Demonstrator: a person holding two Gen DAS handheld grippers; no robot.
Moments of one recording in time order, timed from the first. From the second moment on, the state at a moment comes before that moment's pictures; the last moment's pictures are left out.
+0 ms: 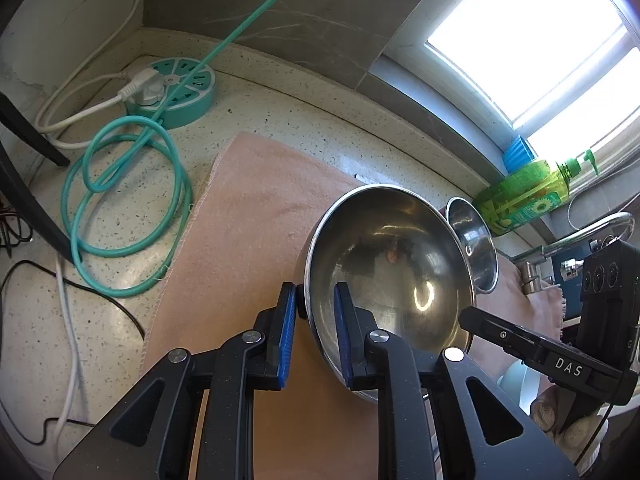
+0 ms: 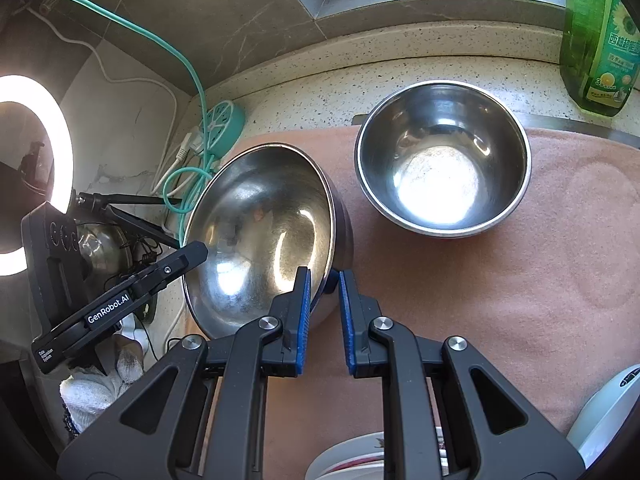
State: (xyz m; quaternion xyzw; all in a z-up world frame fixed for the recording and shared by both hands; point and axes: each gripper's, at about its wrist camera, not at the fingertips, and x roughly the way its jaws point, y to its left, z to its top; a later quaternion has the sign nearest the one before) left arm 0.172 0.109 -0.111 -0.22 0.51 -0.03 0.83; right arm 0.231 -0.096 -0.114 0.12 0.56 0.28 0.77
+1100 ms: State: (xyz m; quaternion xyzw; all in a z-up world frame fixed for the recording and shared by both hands) left arm 0.037 0.120 -0.096 -0.24 0.49 -0.02 0.84; right arm 0.093 -0.097 -0.113 0.10 0.57 0.32 0.75
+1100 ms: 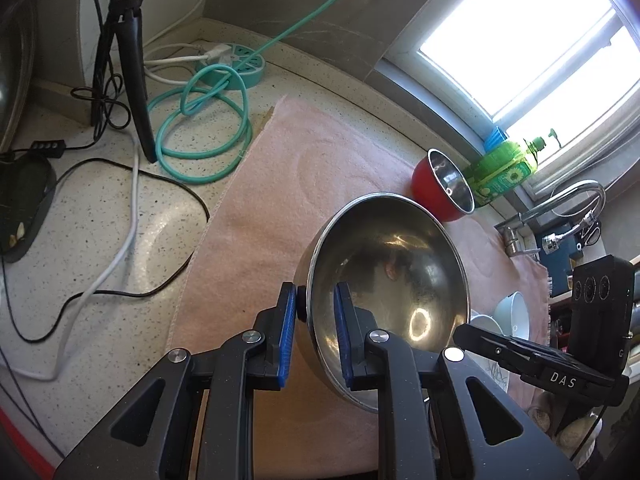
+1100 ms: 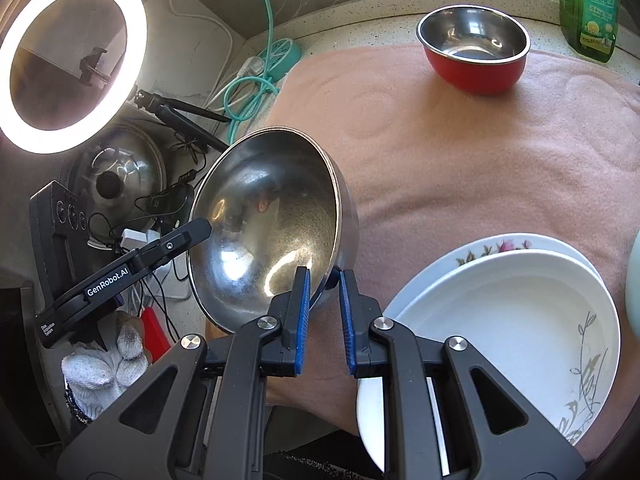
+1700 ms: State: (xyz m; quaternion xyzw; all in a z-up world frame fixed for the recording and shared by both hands) left arm -0.004 0.119 -0.111 -0.25 0.50 -0.02 0.83; right arm 0.061 -0.095 -0.133 0.09 0.59 0.33 0.73
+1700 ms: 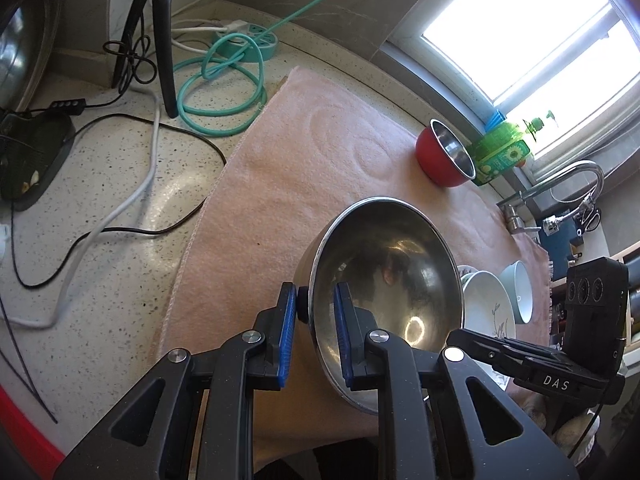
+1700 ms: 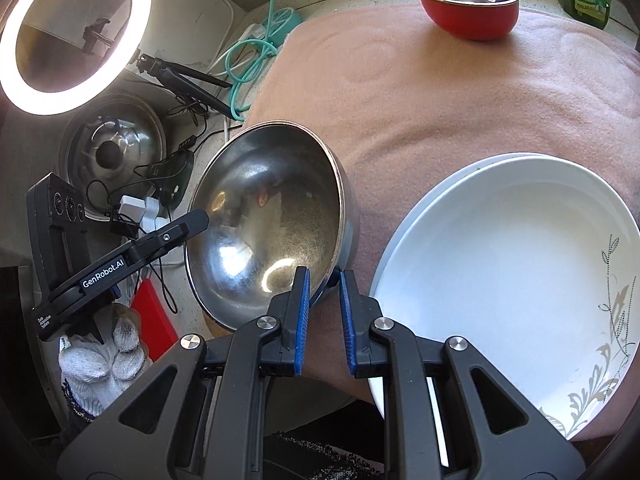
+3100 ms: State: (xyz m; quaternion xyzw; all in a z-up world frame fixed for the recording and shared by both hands) left arm 0.007 0.126 -0.091 -0.24 0.49 -0.01 0.84; right arm 0.072 -0.130 -0.077 0.05 0.51 0.32 0.80
